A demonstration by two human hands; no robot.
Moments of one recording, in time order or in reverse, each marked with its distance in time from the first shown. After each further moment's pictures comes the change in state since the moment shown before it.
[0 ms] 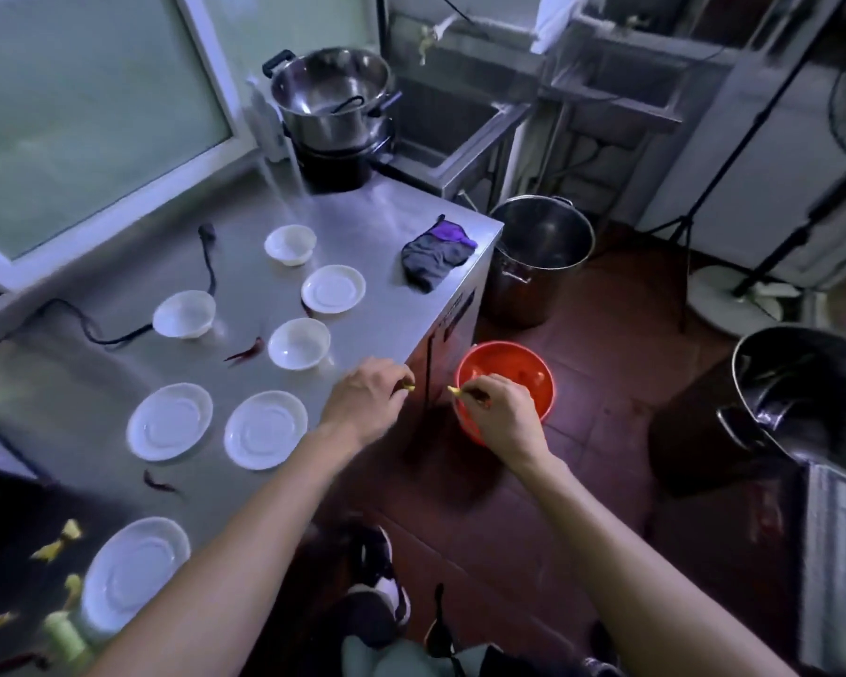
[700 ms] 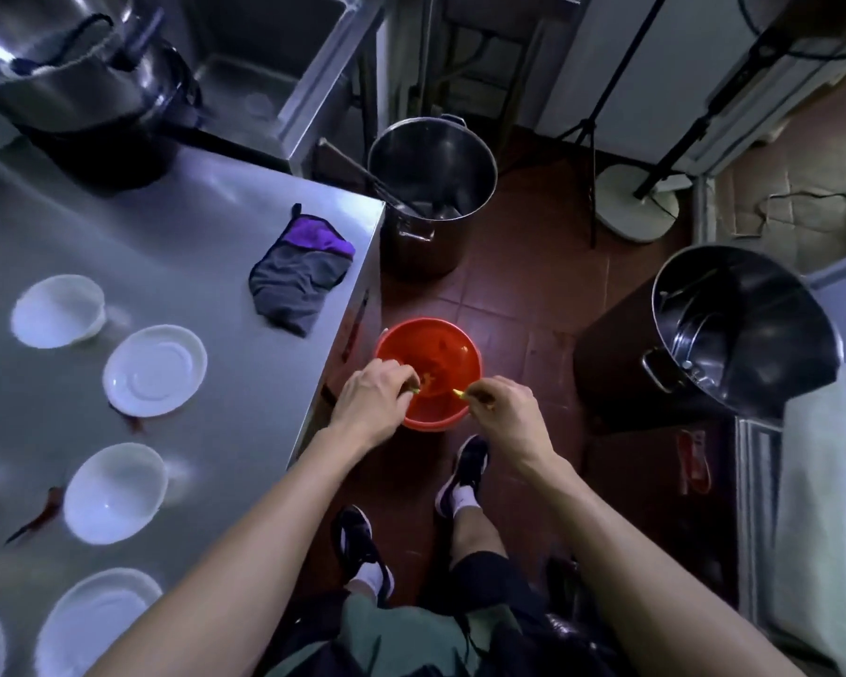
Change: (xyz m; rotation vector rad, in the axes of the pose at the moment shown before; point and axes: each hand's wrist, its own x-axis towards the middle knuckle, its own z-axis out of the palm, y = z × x) left_hand 0.244 0.042 0.140 -0.069 -0.356 0.156; right_hand 0.125 0.172 -0.032 -0.085 -0.080 0.457
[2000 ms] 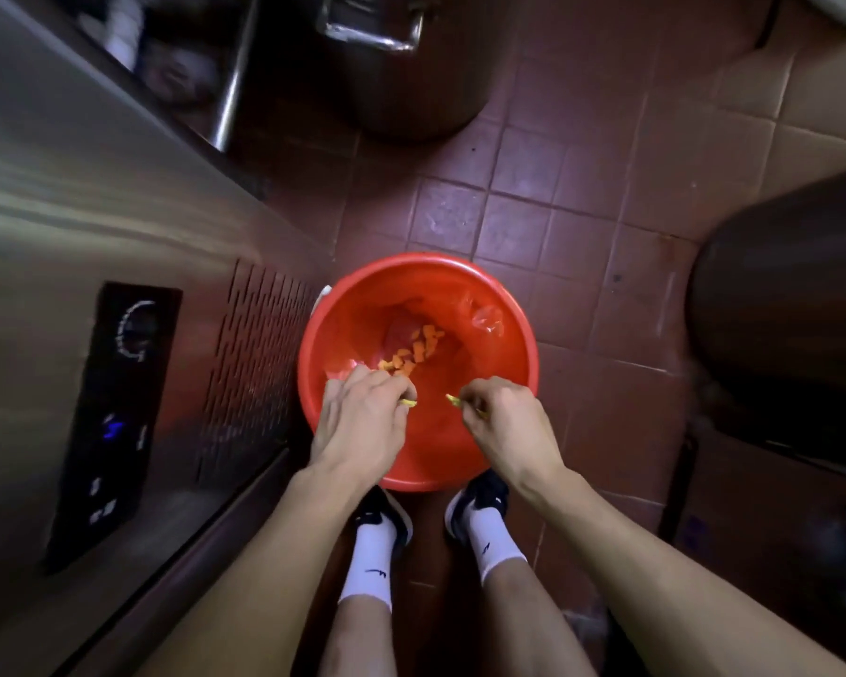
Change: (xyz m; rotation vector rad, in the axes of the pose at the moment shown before) left_hand 0.263 -0.179 0.340 0.034 -0.285 -0.225; right_hand 0.258 0.278 0.288 -0.018 -0.380 0.266
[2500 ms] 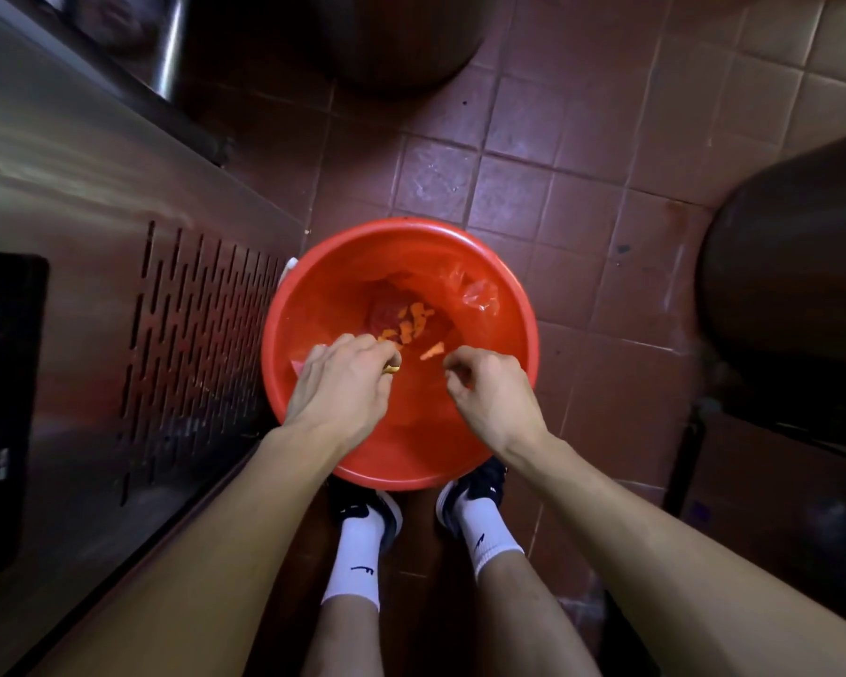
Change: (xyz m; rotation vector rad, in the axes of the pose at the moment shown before) left_hand 0.042 -0.017 0.025 0.064 -0.050 0.057; right_hand 0.040 0.022 0.028 0.074 -0.021 0.025
